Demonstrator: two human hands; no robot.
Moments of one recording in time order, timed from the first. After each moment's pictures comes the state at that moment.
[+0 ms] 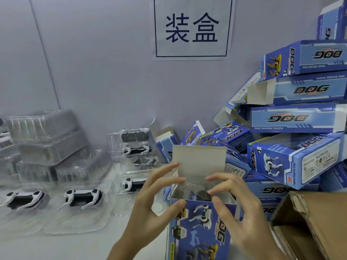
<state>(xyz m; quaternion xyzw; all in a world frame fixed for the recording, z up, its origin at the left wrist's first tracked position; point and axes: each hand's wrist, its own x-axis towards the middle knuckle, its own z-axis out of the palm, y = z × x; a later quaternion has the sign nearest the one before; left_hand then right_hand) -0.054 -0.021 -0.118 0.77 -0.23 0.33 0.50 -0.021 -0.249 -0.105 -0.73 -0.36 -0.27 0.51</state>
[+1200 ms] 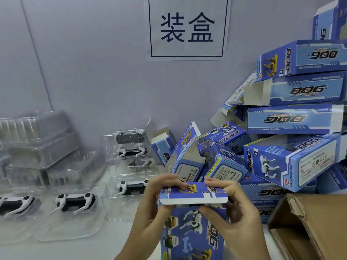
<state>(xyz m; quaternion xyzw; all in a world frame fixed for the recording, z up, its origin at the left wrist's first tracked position) -0.057 -0.039 -0.120 0.70 -0.22 0.30 0.61 -0.020 -0.235 -0.120 -0.62 -0.29 -0.23 0.69</state>
